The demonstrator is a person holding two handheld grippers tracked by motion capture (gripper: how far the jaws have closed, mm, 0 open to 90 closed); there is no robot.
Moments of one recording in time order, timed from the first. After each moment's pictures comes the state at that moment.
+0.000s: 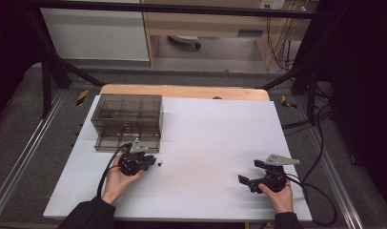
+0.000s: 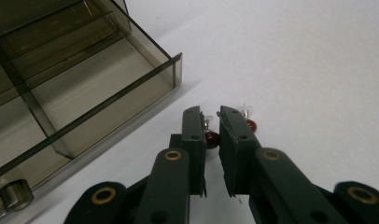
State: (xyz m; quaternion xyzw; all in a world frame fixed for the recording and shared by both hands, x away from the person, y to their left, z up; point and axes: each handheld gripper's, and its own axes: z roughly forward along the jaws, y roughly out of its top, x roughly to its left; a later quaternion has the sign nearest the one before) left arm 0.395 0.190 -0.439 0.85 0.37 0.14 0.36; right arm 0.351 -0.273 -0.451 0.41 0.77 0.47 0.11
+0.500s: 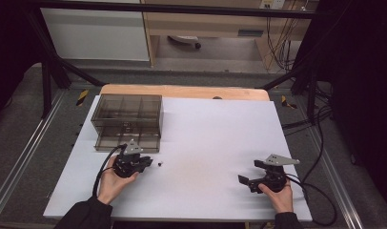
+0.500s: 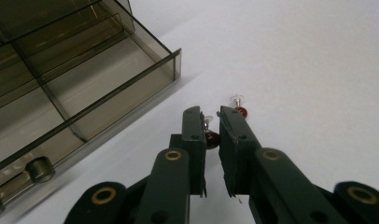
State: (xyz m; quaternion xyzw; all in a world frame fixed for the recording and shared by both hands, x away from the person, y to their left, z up) left arm 0.385 0.202 -0.429 0.84 0.37 0.14 0.36; right arm 0.351 -0.273 -0.451 0.41 0.78 0.47 0.11
